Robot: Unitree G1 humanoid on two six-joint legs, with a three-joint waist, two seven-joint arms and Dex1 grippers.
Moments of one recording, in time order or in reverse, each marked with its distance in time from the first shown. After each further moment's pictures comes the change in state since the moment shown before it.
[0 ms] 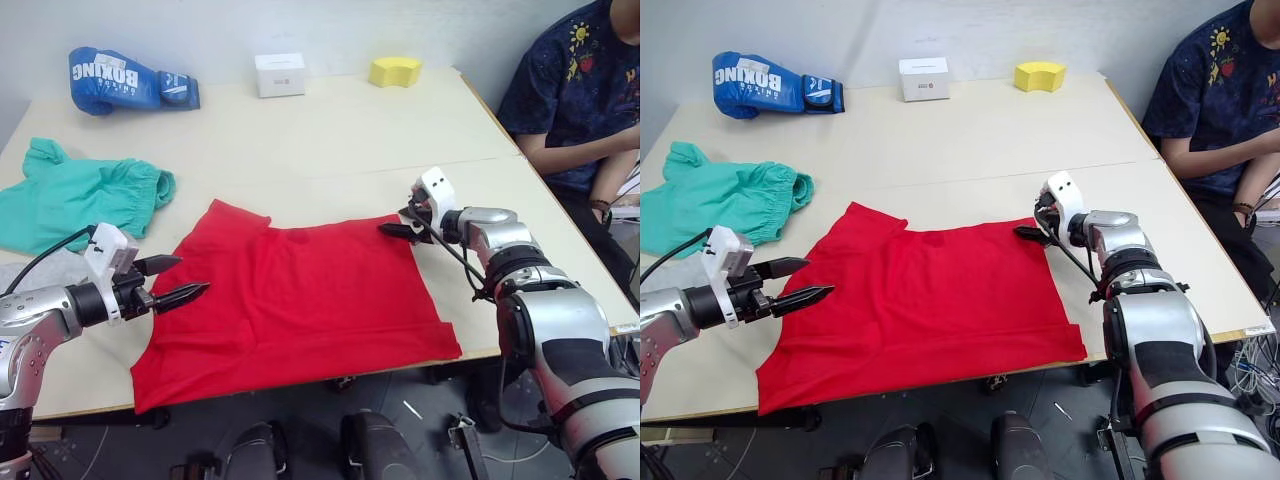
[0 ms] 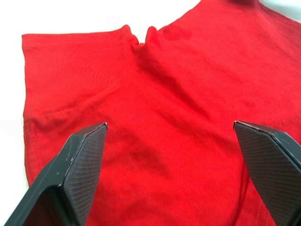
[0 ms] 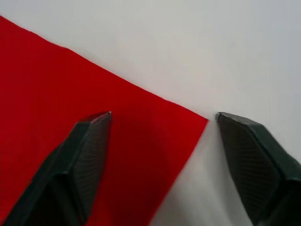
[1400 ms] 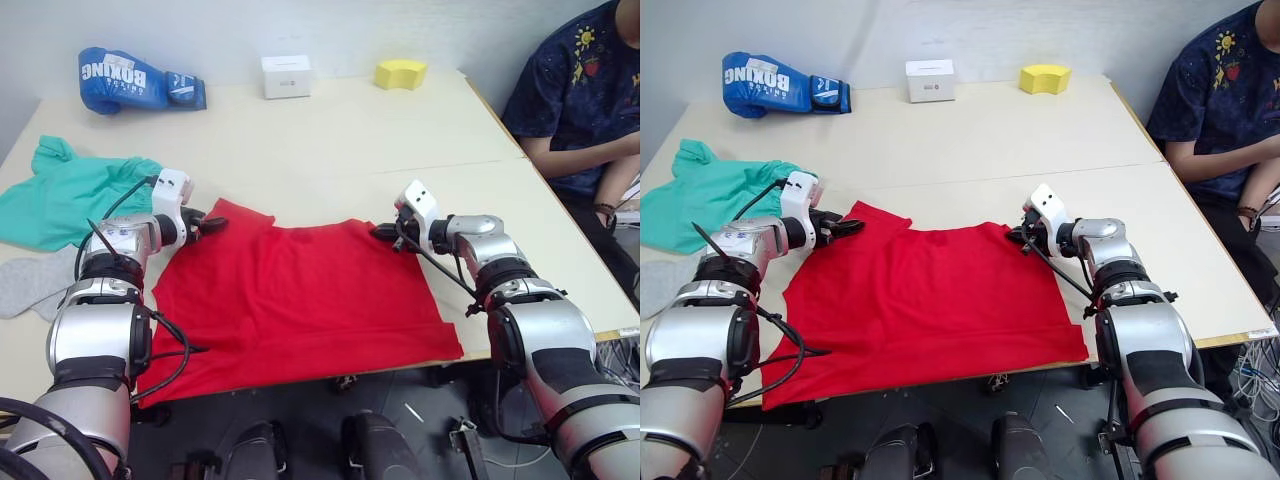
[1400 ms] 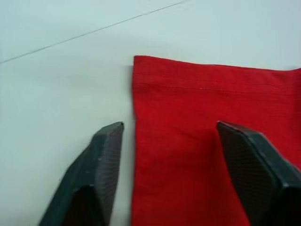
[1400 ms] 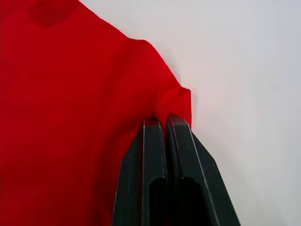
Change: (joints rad) left arm -0.977 -0.292 -0.293 1.371 0.503 -0.356 0.150; right arm 0.064 0.019 0.027 -0.046 -0.054 -0.157 0.131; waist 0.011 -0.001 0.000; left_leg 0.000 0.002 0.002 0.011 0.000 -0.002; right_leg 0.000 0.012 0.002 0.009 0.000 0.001
